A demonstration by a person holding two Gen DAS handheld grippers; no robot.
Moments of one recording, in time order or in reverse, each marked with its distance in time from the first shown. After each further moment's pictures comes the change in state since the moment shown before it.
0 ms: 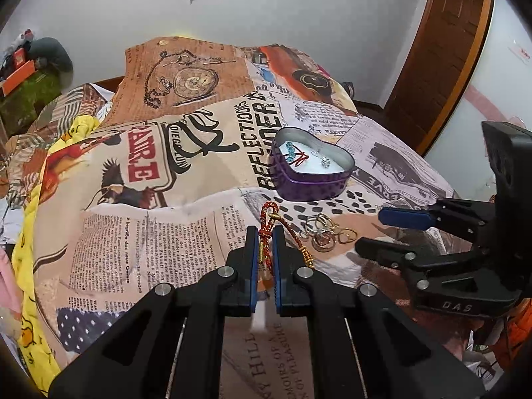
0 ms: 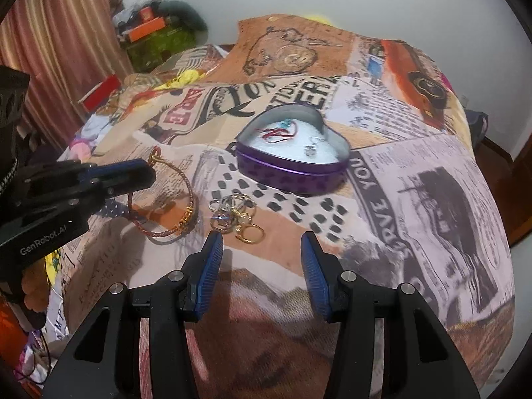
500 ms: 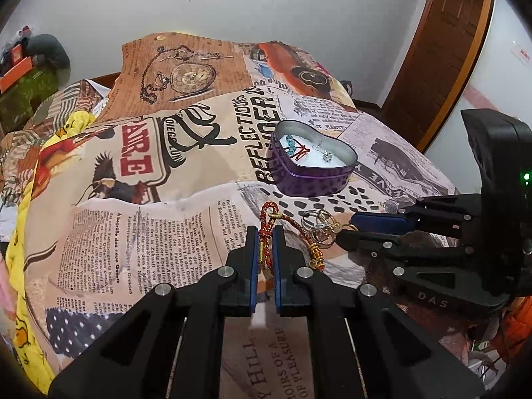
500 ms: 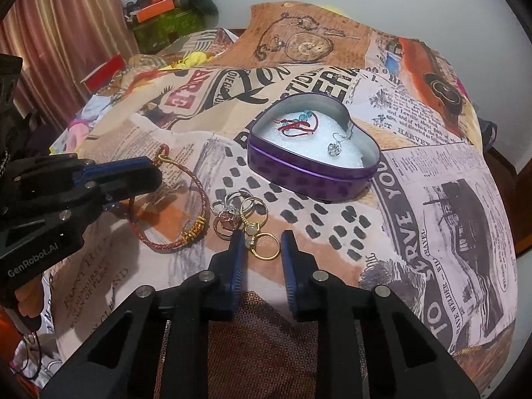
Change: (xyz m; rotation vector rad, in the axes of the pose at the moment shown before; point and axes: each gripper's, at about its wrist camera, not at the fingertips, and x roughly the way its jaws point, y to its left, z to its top) left arm 0.010 -0.001 -0.006 0.004 0.001 -0.014; right arm 0.018 0.008 0.006 -0.050 0.044 0.000
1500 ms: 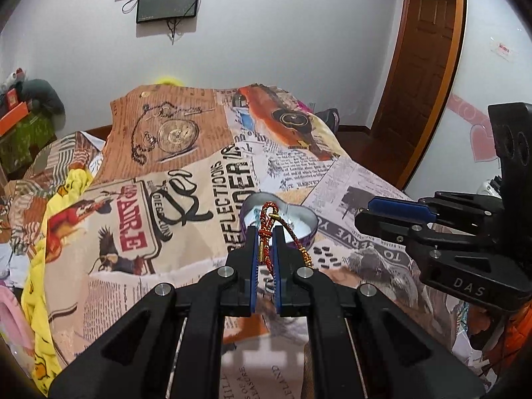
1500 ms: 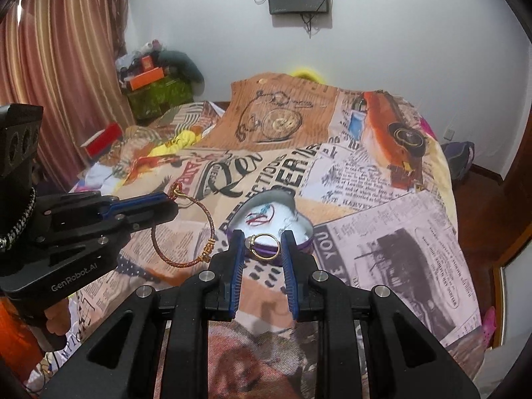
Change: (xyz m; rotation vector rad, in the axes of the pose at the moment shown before) left arm -0.037 -0.040 0.052 0.088 -0.150 0.002; right arm -0.080 -0.026 0.021 0.081 -0.283 -0.034
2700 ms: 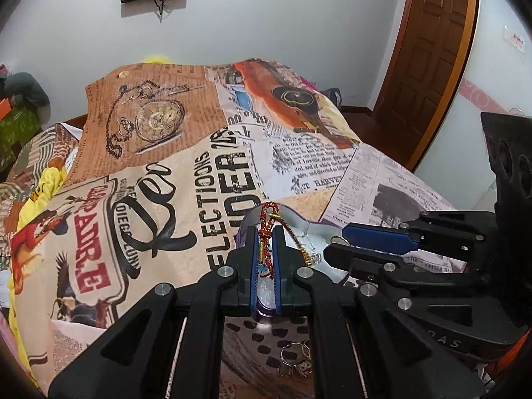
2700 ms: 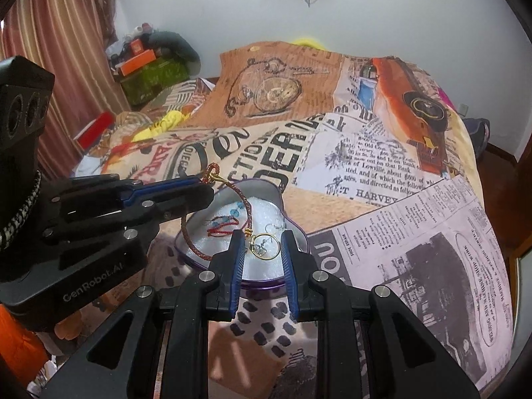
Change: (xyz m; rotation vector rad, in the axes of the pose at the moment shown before) left arm 0.102 0.011 0.017 0.009 0.102 -0.018; right arm 0.081 -0.033 0.003 0.039 0.119 0.053
